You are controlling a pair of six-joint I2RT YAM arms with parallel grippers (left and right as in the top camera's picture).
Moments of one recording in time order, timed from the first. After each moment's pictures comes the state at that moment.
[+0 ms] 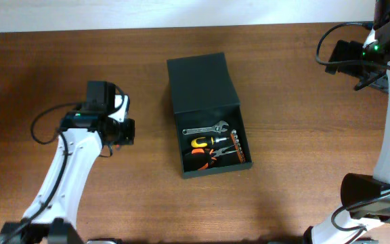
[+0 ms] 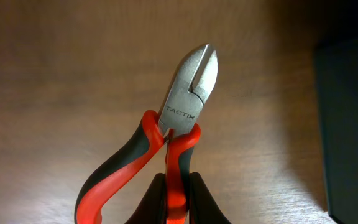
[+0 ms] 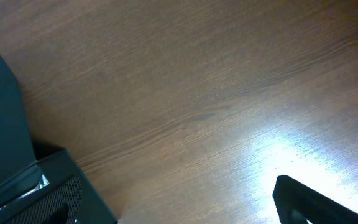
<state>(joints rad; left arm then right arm) -0.05 1.47 1.13 -0.87 0.01 0.04 -0.15 1.86 2.28 -1.63 0.11 0.28</state>
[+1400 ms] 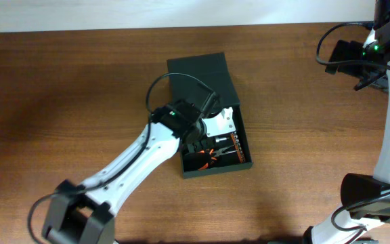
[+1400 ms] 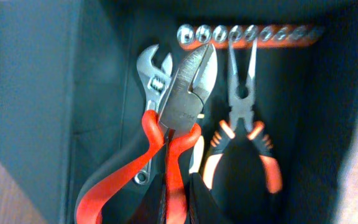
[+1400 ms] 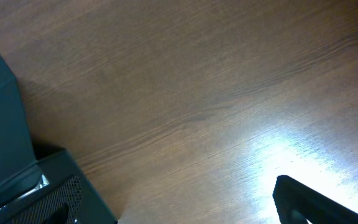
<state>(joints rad) -0.65 1.70 1.31 -0.77 0.05 0.68 -0.15 1.86 2.28 -1.64 0.11 0.28</state>
